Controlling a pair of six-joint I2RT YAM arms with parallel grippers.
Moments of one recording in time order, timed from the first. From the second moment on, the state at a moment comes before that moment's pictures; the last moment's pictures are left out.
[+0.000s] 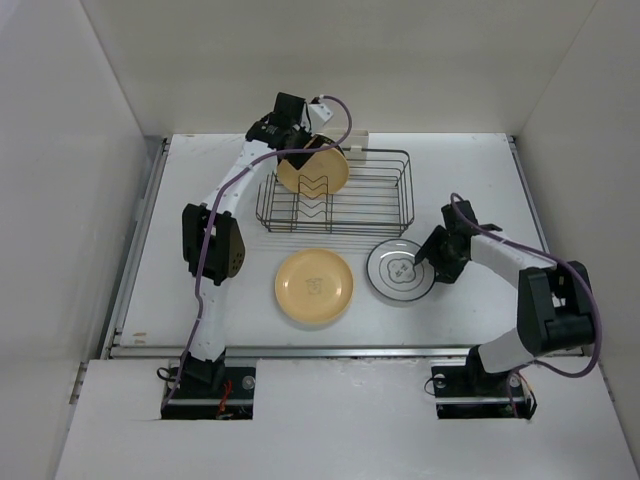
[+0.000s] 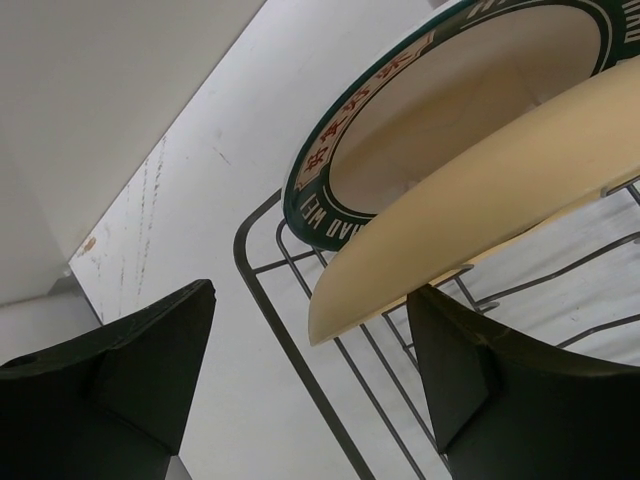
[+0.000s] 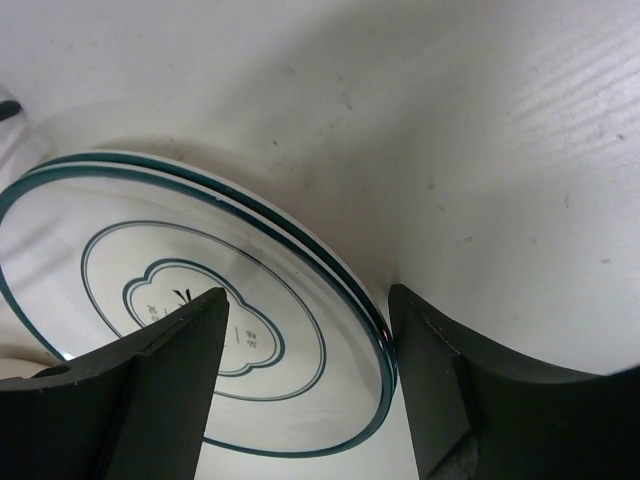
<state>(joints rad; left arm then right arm) -0.39 2.18 2.16 -0.70 -0.14 0.51 0.15 1.48 0.80 -0.52 -0.03 0.83</state>
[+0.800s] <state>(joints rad) -0.39 2.18 2.15 -0.69 -0.19 0.54 0.19 1.35 0.86 -0.57 0.10 0.78</state>
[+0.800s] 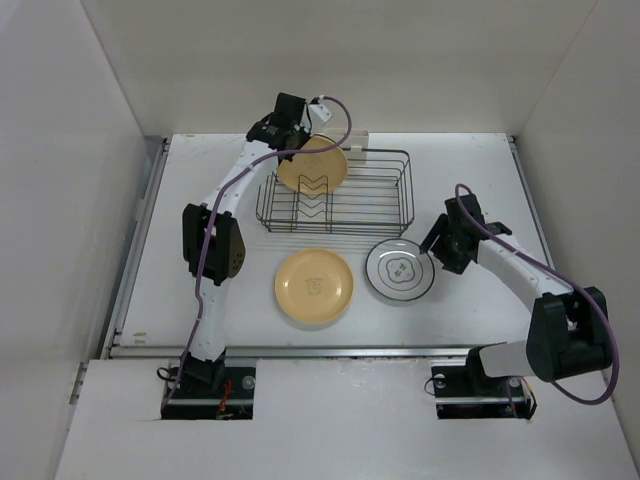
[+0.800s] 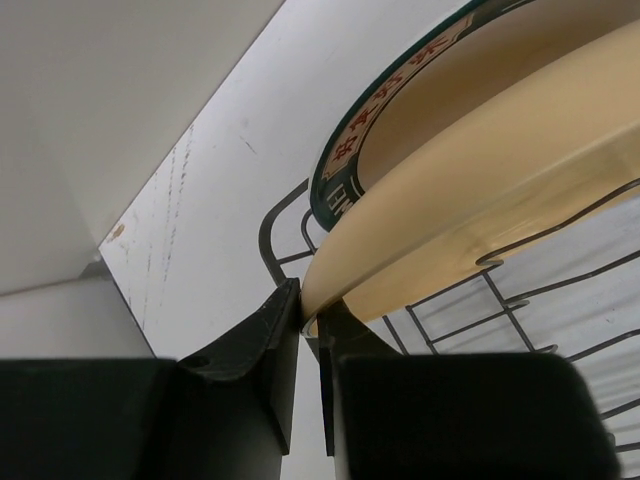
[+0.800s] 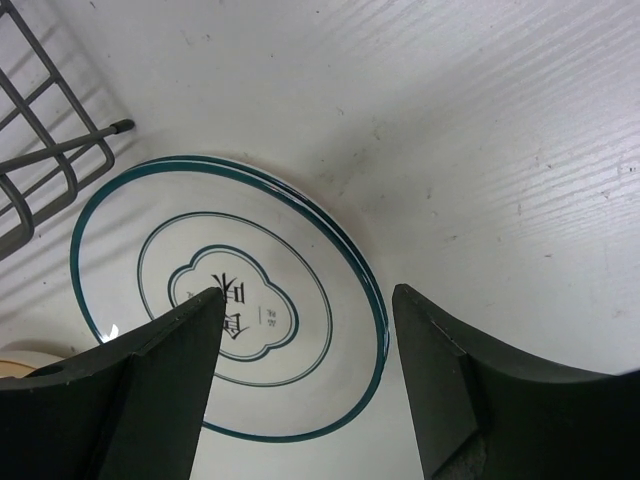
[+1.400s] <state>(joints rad) -0.40 2.14 2.18 -0.78 -0.26 0.45 0.20 1.34 0.87 -0.59 0.11 0.75</state>
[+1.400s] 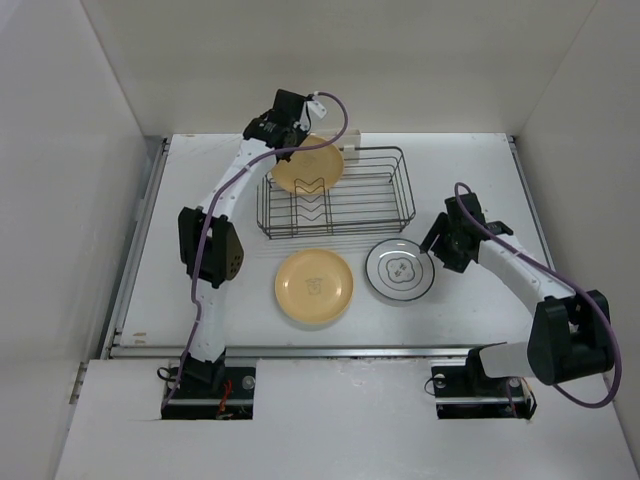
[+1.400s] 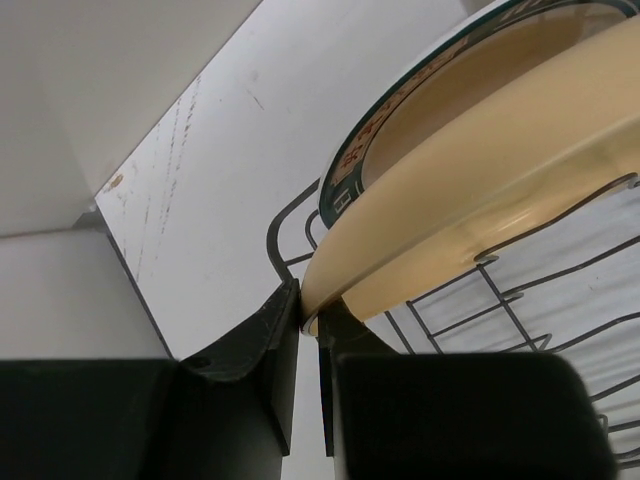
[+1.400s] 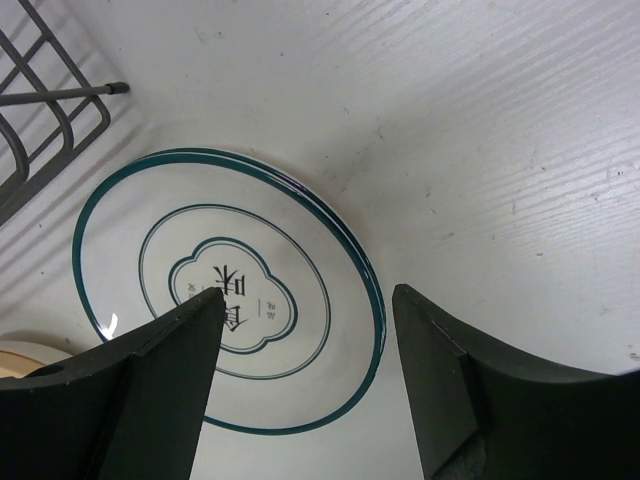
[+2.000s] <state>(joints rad) -0.38 2.11 2.11 -0.68 -0.29 0.48 0.20 1.29 0.87 -0.59 0.12 0.70</state>
